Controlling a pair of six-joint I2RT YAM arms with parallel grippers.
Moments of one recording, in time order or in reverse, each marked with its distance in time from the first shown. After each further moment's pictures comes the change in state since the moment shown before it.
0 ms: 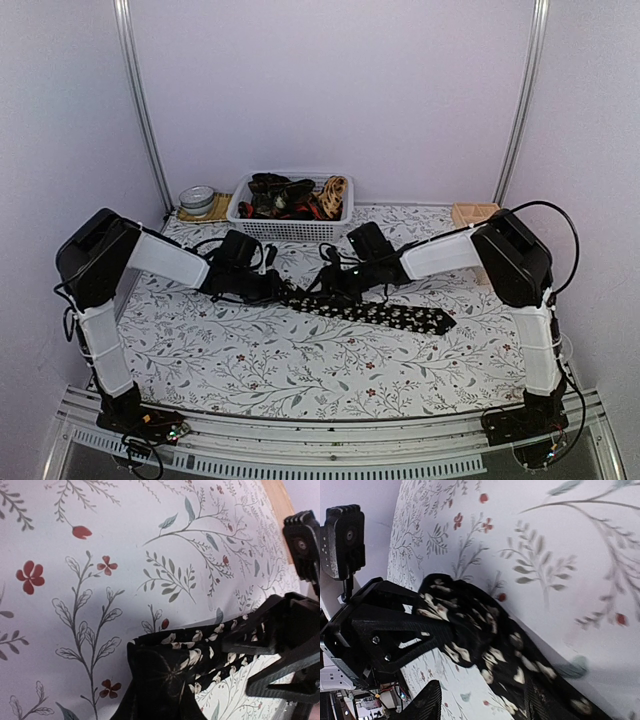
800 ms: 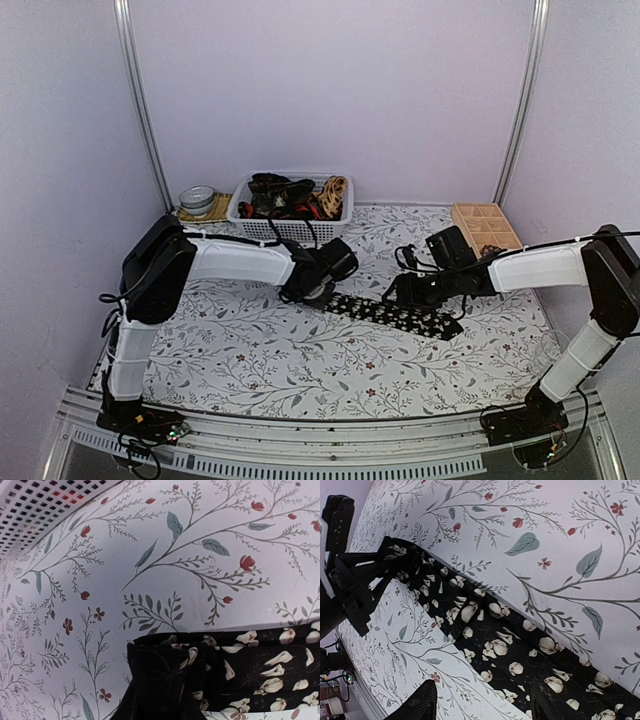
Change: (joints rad) left arm -0.381 0.286 0.664 -0.761 -0.900 0.172; right arm -0.171 -0.635 -0.621 -0.117 0.236 -0.274
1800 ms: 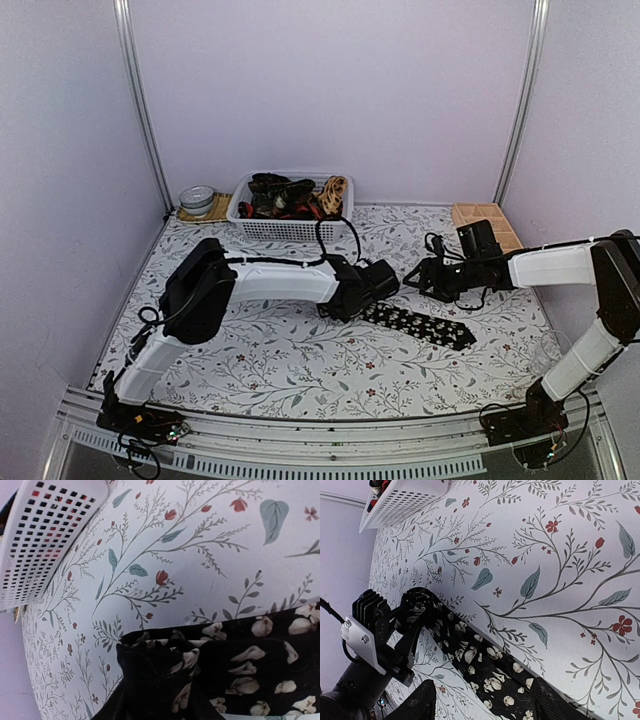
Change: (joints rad) left arm -0.144 0.254 0.382 -0.250 -0.228 0.128; right arm -0.206 -0.054 -0.069 0.071 -0.136 0.098
